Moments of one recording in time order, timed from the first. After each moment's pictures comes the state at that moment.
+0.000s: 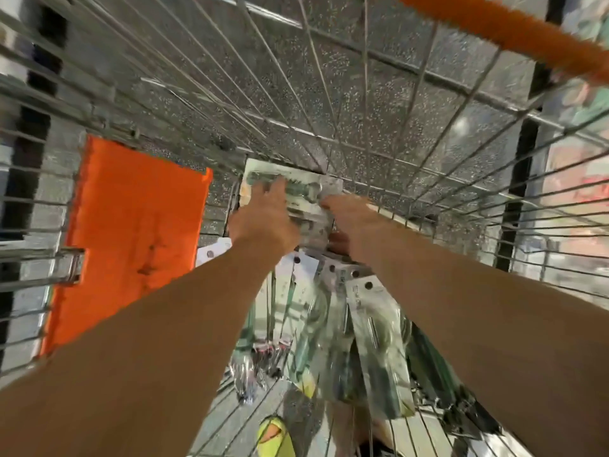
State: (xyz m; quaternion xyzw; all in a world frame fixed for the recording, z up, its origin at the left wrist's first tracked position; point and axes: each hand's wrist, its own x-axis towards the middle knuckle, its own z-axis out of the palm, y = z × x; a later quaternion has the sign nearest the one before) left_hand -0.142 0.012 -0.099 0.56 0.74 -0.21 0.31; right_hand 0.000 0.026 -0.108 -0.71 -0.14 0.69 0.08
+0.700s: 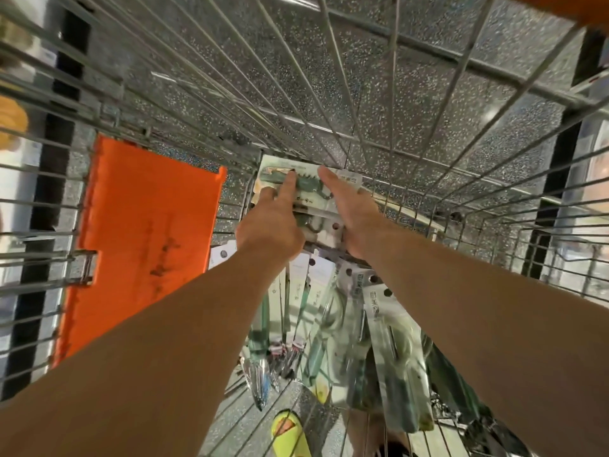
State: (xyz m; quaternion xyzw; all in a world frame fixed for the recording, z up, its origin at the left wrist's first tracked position) left_hand -0.157 0.003 -0.102 0.56 0.75 -0.15 0.33; right_hand -0.034 0.035 -0.117 -0.72 -0.09 0.68 0.13
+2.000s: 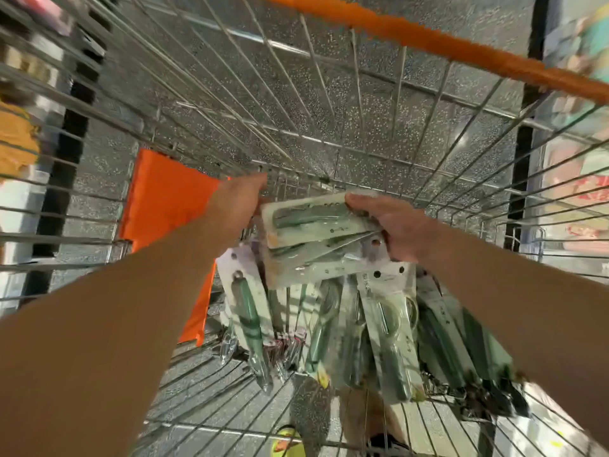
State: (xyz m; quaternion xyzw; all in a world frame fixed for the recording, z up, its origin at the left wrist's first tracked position) left_hand -0.198 0.019 -0.042 0.34 0.77 0.14 0.53; right_hand 0.047 0.007 -0.051 -0.61 -0.23 0.75 0.14
